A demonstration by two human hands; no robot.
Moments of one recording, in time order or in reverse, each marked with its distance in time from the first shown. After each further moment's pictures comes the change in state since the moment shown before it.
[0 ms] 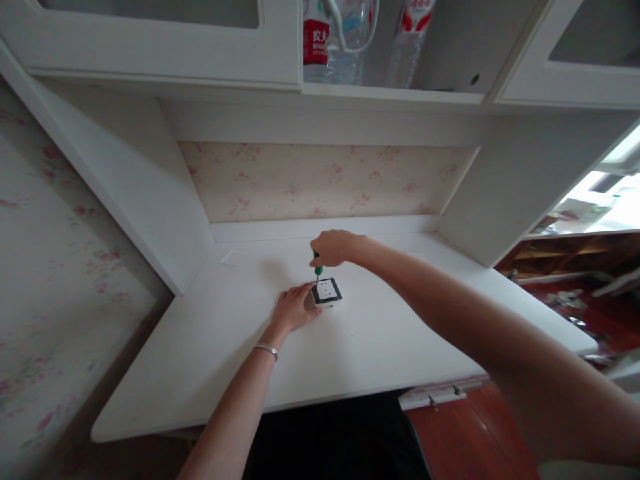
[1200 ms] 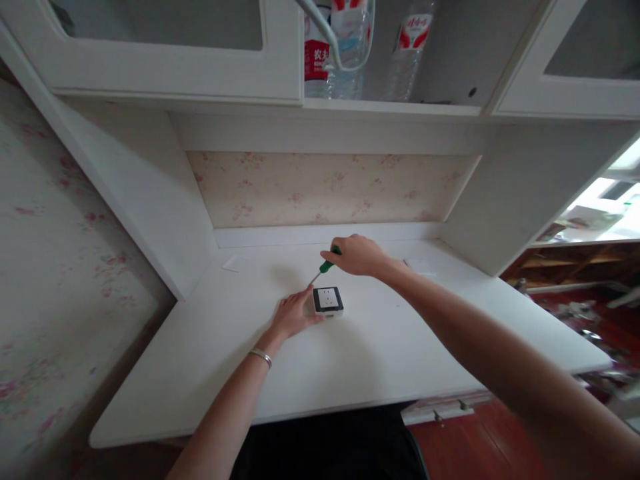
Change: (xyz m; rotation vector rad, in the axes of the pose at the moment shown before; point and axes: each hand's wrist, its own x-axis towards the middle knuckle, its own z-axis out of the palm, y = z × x) left_hand 0.004 -0.010 0.006 -0.225 0.005 -0.041; right_hand -0.038 0.024 0.027 0.270 0.368 0.285
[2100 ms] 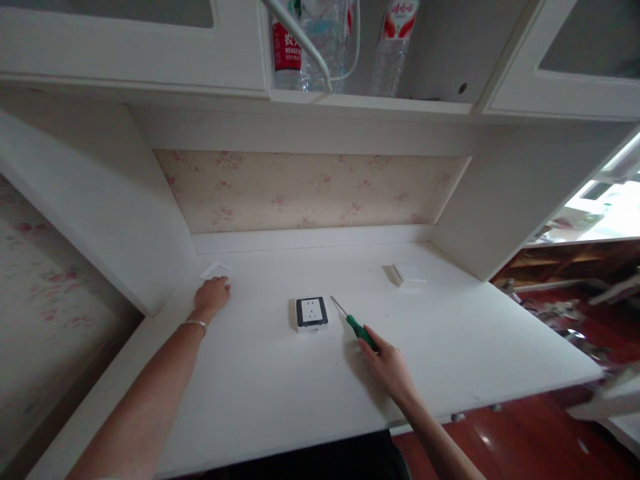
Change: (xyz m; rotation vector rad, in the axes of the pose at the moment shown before) left_hand 0.055 -0.163 -0.093 0.609 0.065 -0.468; right_hand -0.166 0.061 0.181 0.817 0.082 0.584
